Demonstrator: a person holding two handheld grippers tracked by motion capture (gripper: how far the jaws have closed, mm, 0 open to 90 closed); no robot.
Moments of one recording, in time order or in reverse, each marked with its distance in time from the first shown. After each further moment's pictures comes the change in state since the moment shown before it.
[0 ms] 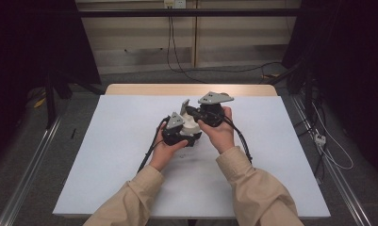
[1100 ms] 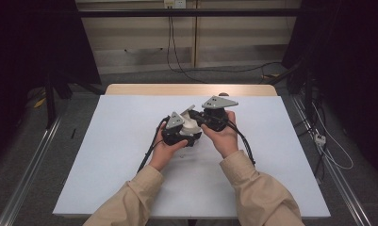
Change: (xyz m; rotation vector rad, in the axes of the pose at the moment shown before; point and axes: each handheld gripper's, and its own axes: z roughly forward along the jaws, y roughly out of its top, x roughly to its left) left arm 0.000 0.000 0.000 -0.004 -0.007 -0.012; right arm 0.001 -0.010 -0.011 -0.004 0.010 0.008
